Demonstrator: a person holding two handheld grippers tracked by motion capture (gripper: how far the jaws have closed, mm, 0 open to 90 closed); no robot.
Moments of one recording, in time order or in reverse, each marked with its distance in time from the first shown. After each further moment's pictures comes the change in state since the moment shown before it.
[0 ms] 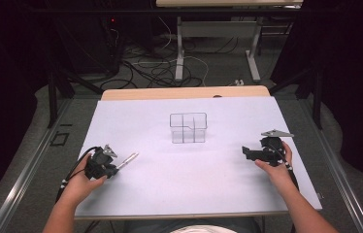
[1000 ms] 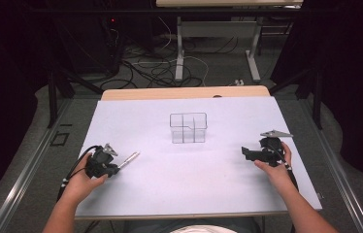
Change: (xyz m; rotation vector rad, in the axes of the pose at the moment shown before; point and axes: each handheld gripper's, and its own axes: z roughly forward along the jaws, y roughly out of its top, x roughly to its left) left arm 0.000 0.006 -0.002 -0.030 -0.033 -0.004; right arm 0.002 -0.001 0.001 0.007 0.001 0.004
